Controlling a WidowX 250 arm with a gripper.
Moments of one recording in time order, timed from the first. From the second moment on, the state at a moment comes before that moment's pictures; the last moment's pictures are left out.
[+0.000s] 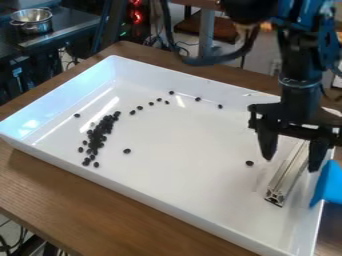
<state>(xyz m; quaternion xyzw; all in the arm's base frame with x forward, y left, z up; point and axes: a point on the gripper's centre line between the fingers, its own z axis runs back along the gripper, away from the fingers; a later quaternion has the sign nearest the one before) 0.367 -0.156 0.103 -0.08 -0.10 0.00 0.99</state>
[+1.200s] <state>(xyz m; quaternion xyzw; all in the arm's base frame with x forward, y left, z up) 0.345 -0.046 0.087 -0.09 -0.09 0.10 0.99</state>
